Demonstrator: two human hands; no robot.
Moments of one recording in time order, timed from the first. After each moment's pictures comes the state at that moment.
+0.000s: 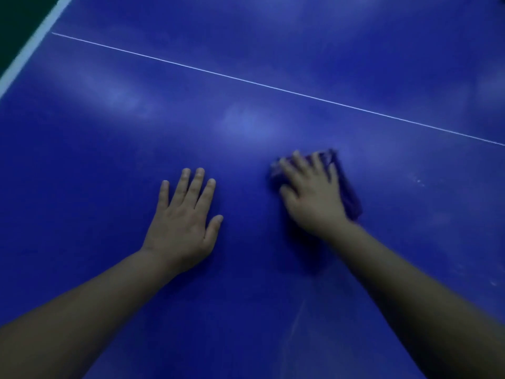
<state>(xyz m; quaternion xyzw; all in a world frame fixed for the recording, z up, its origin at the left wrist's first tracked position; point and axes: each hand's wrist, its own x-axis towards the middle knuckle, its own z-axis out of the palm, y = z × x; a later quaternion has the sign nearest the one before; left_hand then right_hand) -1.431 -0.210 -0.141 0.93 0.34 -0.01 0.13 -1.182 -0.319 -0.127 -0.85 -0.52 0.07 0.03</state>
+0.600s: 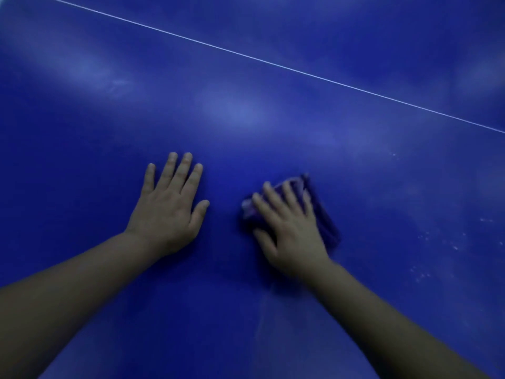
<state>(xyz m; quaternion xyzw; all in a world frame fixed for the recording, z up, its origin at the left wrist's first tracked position) -1.443 -0.240 -0.139 0.94 0.33 -0.02 0.12 -1.255 -0.420 -0.125 -0.80 -0.59 0.09 0.04</state>
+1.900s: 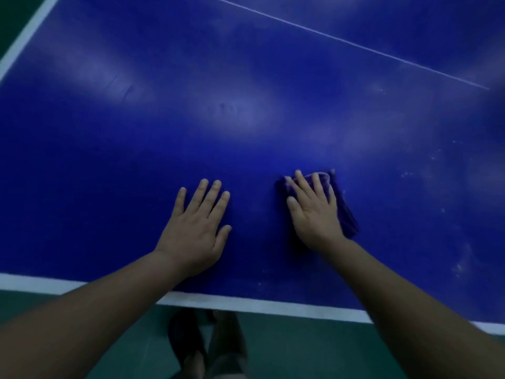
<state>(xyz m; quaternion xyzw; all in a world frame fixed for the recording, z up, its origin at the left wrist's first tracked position) -1.619 -0.437 -0.130 0.95 0.27 -0.07 0.14 -1.390 -0.572 -0.113 -0.88 -0.45 0.18 0.04</state>
